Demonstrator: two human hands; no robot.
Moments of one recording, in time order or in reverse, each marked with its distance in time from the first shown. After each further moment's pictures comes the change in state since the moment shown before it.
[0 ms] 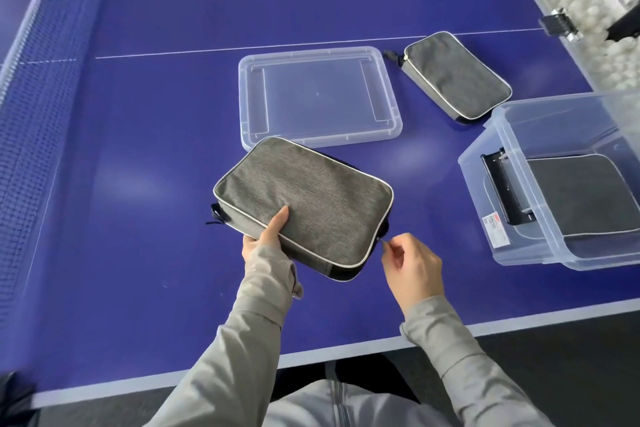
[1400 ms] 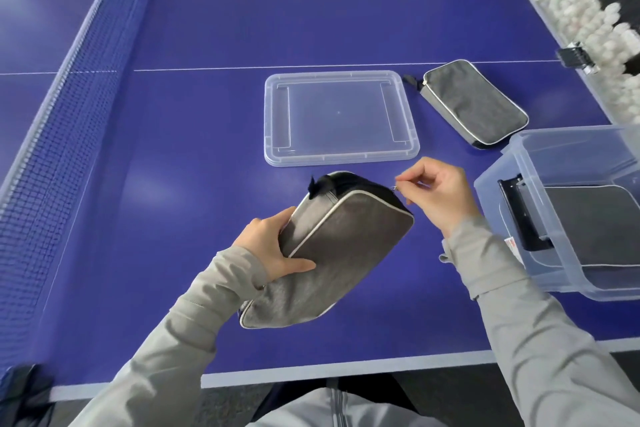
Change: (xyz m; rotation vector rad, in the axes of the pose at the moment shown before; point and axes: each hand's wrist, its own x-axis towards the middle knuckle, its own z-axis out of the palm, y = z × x) left_hand -0.006 0.067 -0.046 1.317 -0.515 0.937; right_hand 0.126 -0.047 -0.043 0.617 -0.244 0.169
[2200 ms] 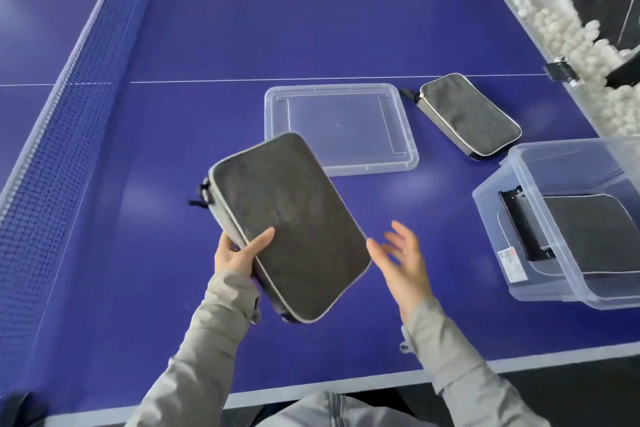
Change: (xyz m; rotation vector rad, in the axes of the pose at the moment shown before) left_hand 0.007 -0.045 0.015 -1.219 0.528 -0.453; right_hand -0.078 0.023 0.073 0.251 0.116 0.451
